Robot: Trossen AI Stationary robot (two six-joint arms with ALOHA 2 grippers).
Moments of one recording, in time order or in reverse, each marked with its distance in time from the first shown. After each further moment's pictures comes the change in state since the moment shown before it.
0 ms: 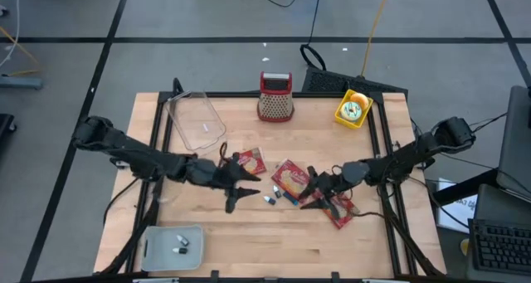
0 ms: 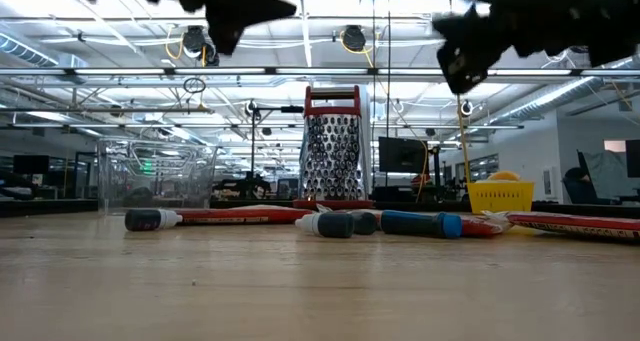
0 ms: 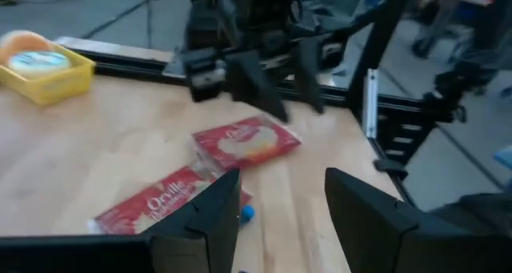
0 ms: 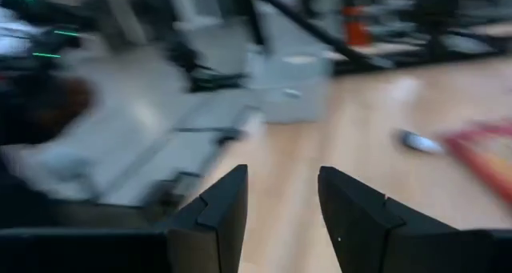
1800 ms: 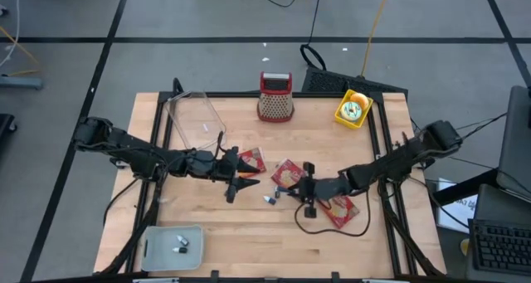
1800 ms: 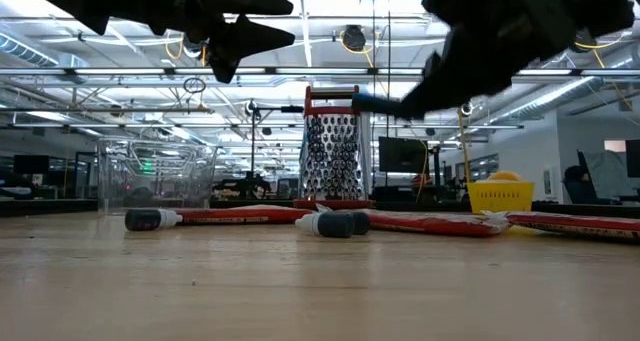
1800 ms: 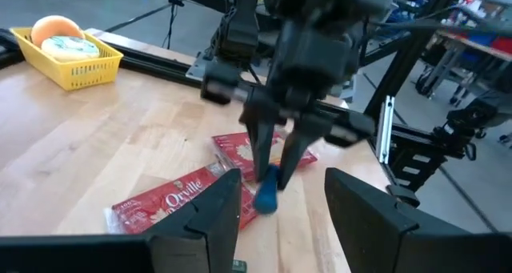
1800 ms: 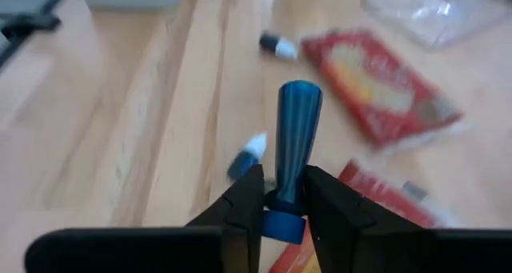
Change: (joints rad) left arm 0.087 0.000 -0.104 0.160 0.034 -0.091; right arm 0.044 0.160 0.256 -0.517 0.406 -0.111
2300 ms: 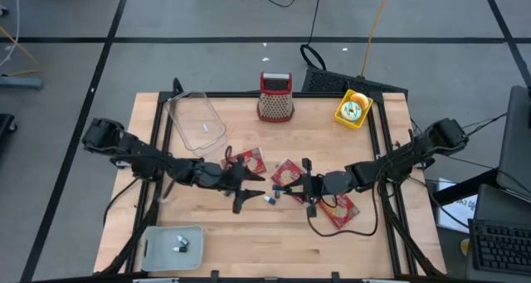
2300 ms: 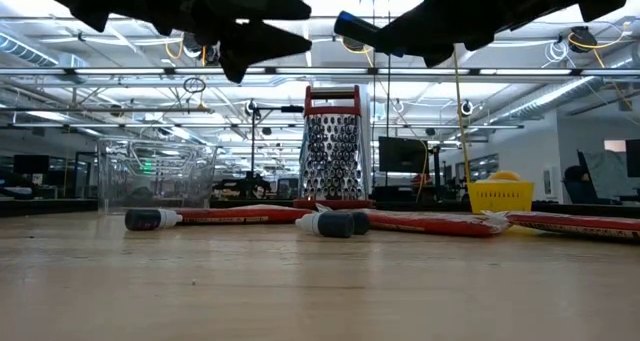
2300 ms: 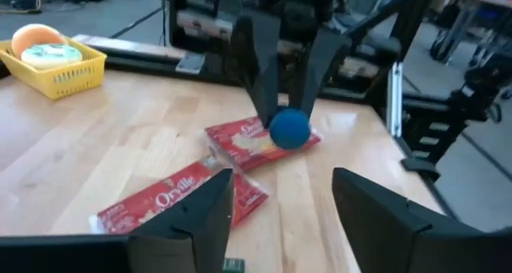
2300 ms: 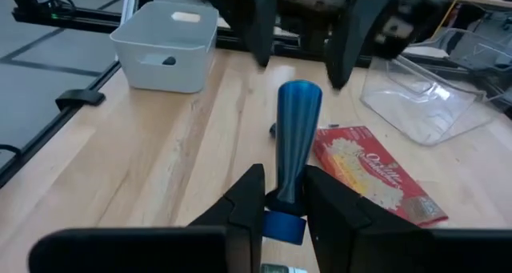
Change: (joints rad) left arm -0.092 0.140 0.069 0.025 -0.088 0.106; right arm -0.005 -0.064 0.000 0.168 -0.032 -0.150
